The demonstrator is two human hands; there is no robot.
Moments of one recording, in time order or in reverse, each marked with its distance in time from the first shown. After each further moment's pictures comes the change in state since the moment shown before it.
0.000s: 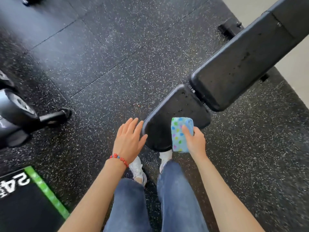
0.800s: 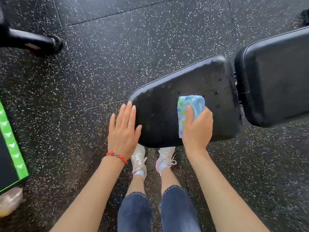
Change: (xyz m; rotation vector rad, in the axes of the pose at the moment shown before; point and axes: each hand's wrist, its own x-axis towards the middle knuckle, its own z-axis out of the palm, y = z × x) left_hand 0.015 0.037 0.232 -0.007 0.252 -0.454; right_hand 0.143 0.095 0.064 -0.492 0.076 -0.461
